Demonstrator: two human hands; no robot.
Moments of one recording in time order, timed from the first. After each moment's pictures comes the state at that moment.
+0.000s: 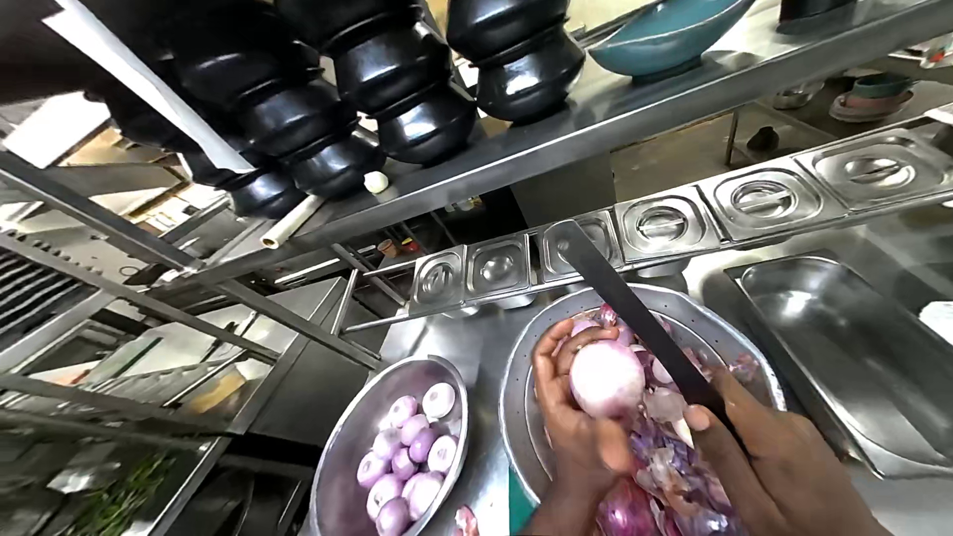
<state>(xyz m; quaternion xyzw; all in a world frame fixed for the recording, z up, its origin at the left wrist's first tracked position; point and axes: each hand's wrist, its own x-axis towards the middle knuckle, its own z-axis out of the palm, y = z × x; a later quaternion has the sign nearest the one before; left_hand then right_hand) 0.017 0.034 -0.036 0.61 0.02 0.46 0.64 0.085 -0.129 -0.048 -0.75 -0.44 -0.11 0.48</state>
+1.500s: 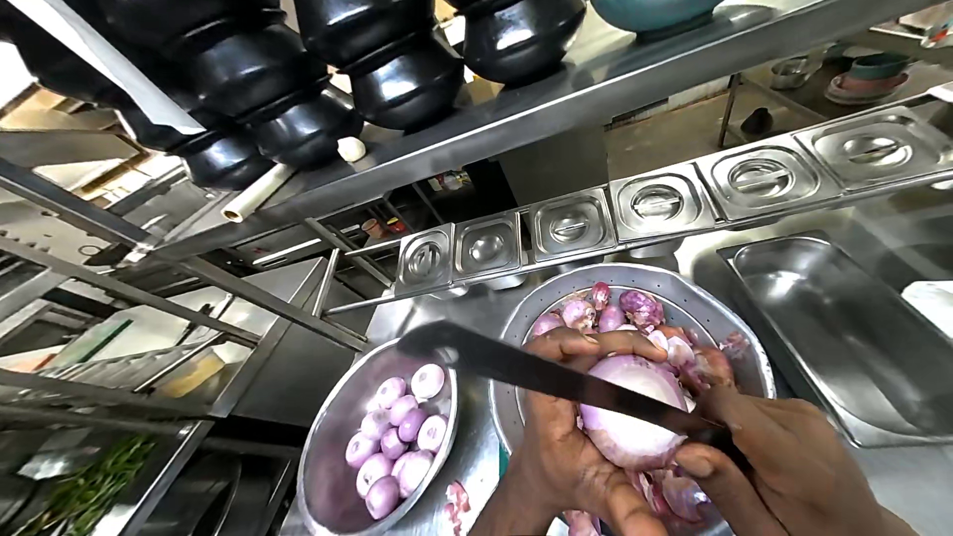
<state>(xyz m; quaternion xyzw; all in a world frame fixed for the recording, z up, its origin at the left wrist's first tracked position) -0.004 0.049 -0.008 0.70 -0.22 0.38 0.56 0.080 -0.130 -0.034 -0.69 -0.53 -0.19 0.46</state>
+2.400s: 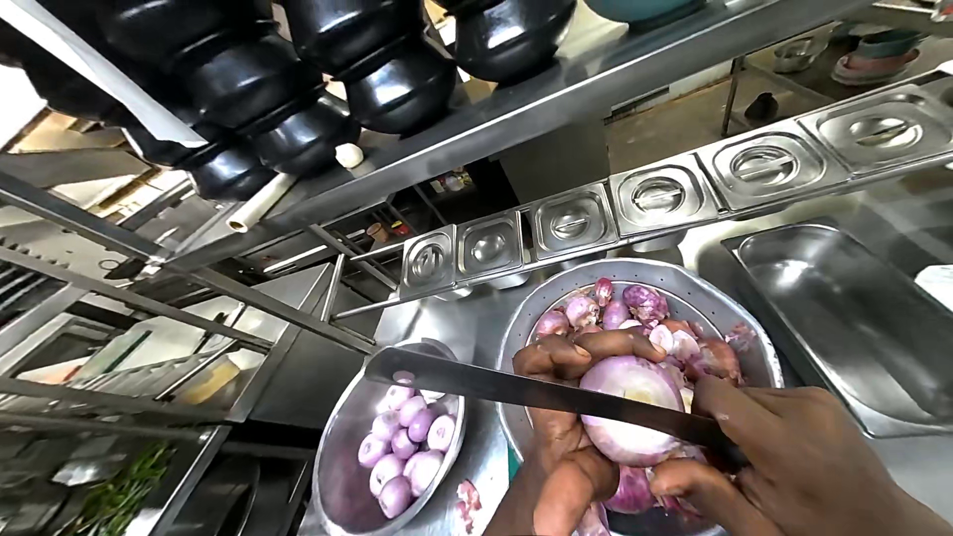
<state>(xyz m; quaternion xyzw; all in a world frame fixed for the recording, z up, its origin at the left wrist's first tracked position) 0.001 0.041 -0.014 0.59 -0.26 0.37 0.67 0.079 -0.129 -0.026 -0.72 -0.52 -0.23 0.40</state>
